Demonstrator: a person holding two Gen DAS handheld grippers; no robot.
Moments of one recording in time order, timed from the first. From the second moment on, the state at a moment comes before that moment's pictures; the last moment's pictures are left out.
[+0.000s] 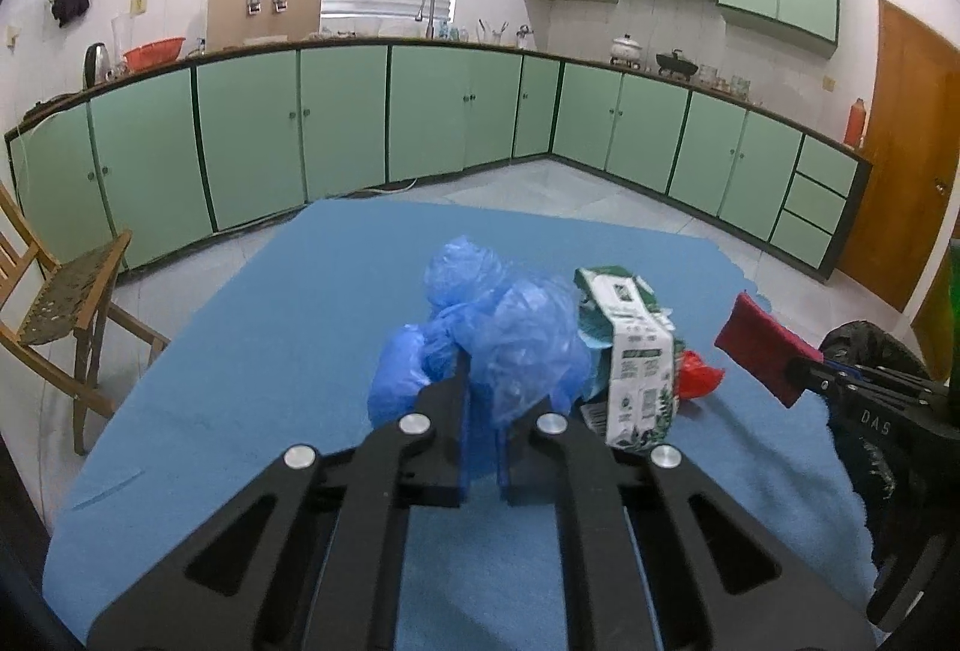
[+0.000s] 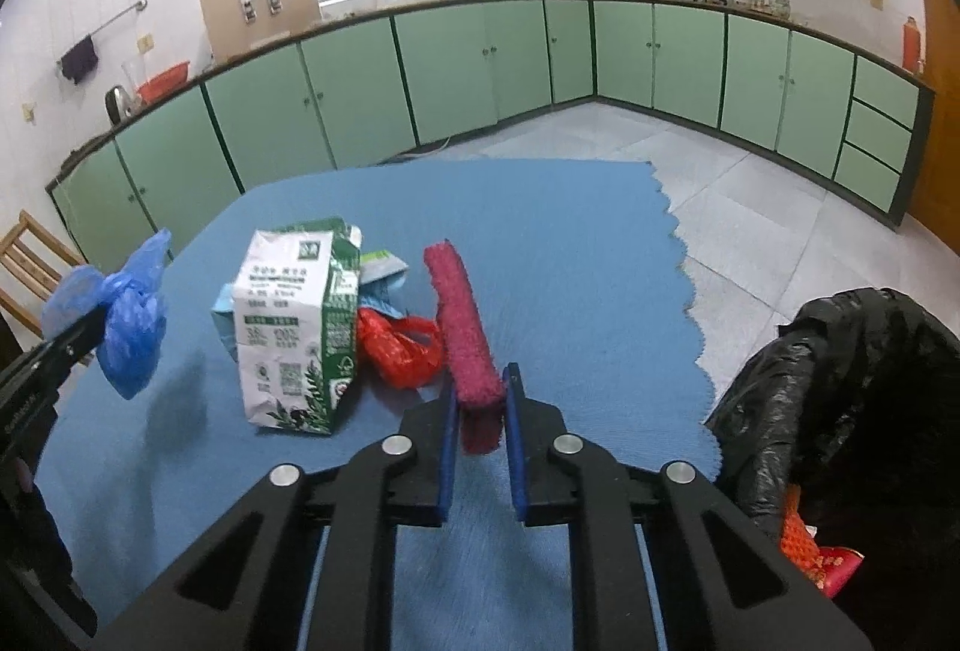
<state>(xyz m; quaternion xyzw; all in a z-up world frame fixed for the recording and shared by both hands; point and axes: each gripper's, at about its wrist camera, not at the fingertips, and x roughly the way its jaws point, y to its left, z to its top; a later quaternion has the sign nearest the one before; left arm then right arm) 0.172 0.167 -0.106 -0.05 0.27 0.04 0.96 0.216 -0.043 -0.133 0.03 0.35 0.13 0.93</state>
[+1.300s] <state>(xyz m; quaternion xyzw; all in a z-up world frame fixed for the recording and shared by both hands) 0.137 0.008 -0.065 -0.01 0.23 -0.12 0.97 0.112 -0.164 -0.044 0.08 0.26 0.05 0.96</state>
